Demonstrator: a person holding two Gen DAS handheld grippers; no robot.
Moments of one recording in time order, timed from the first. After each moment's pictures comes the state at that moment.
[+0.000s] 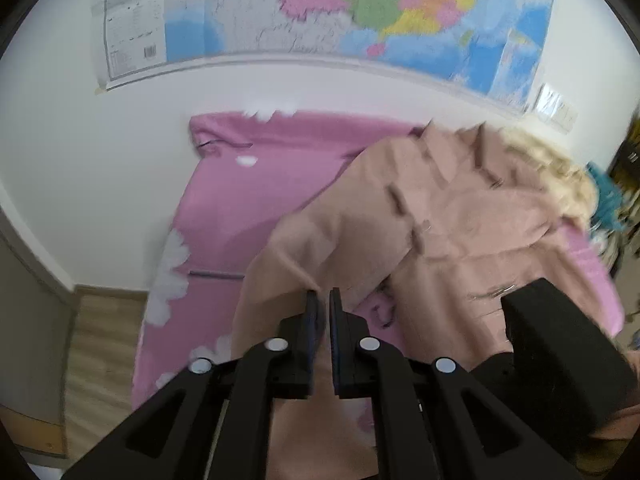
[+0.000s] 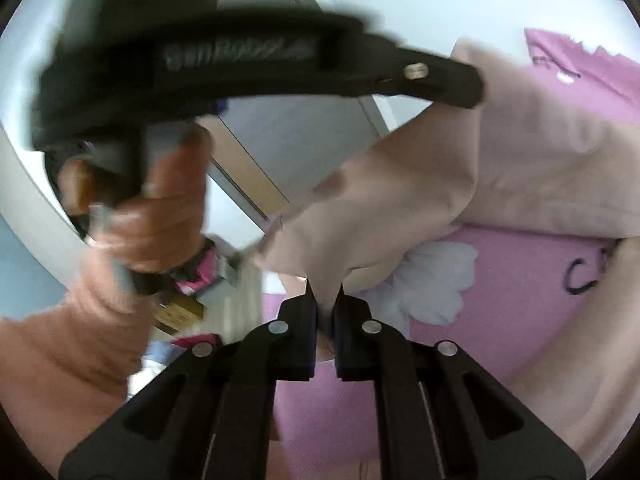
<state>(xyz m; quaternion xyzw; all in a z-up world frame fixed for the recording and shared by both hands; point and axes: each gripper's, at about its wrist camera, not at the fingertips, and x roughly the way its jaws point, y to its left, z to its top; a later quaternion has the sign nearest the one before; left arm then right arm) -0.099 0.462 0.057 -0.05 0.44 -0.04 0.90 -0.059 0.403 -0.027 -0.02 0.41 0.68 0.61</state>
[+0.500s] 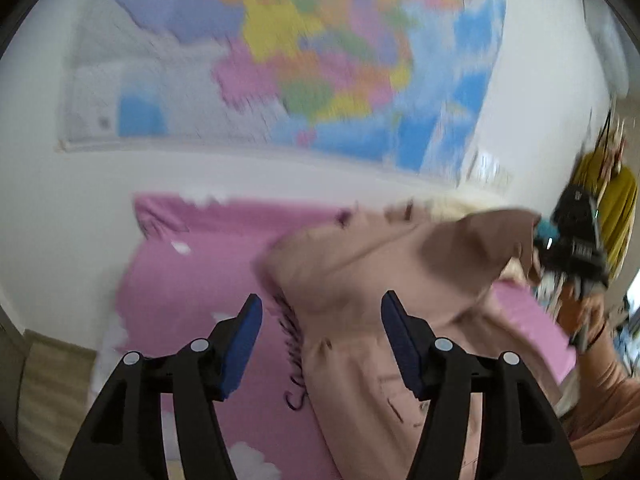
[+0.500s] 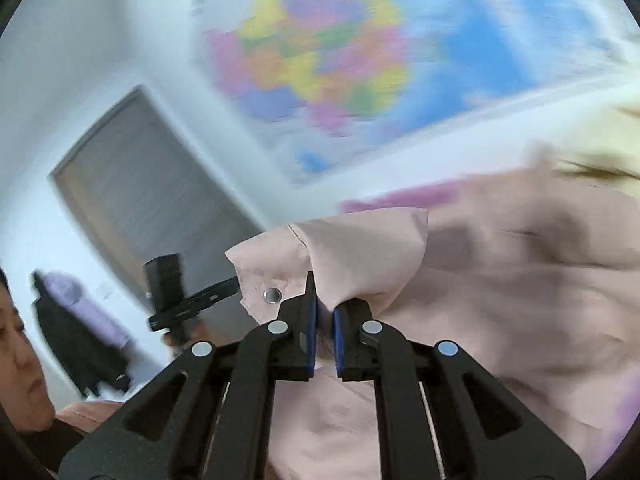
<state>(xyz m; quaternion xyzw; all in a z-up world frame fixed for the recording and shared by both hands) -0.083 0.413 0.082 -0.07 0.34 -0.11 0.93 0.084 0.051 0.063 0.22 0.32 0.50 0.77</state>
